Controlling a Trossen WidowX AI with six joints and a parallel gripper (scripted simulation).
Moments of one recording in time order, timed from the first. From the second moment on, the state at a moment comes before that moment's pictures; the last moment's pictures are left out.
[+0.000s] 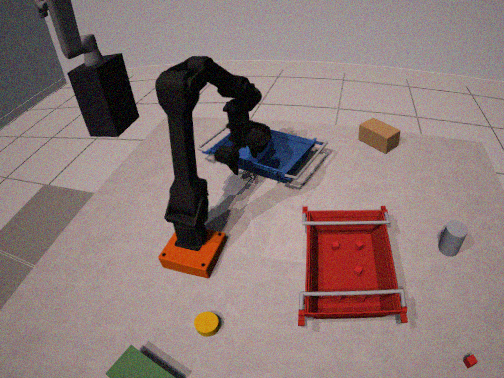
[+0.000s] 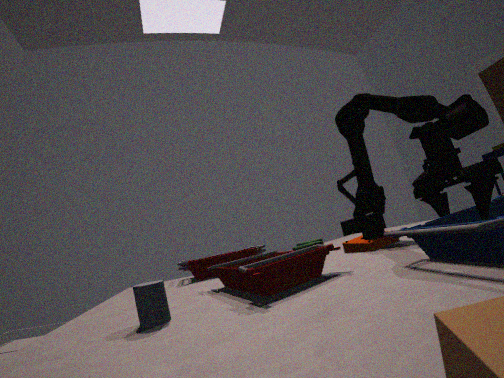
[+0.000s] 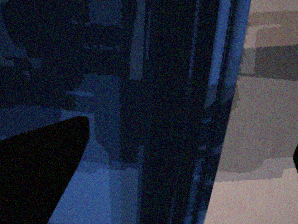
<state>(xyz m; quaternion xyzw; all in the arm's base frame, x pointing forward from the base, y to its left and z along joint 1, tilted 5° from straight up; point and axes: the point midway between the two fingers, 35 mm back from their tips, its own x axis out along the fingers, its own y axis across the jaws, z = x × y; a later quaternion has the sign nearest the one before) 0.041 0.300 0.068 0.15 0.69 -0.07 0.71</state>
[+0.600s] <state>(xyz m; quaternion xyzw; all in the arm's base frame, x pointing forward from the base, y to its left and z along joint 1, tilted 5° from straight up) 0.043 0.298 0.045 0.15 0.69 -0.07 0.71</state>
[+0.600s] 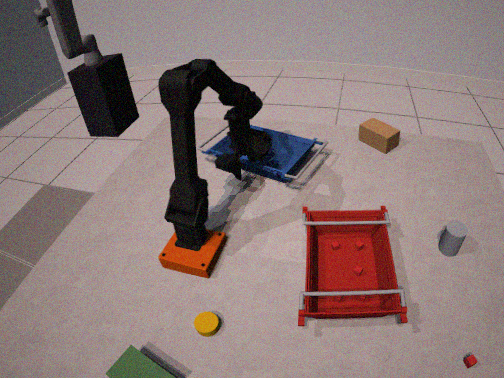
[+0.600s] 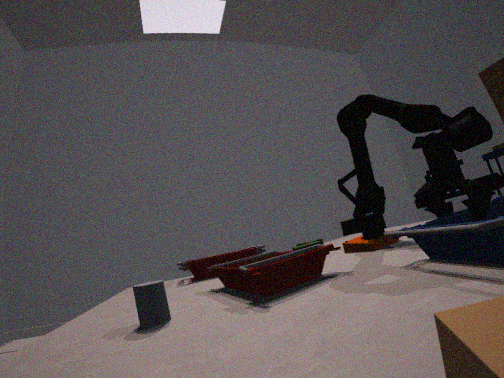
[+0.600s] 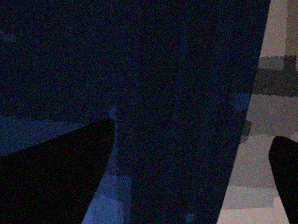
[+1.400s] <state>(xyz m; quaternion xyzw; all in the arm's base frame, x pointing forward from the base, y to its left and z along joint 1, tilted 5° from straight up) 0.043 0.299 0.045 0.15 0.69 -0.07 0.71</state>
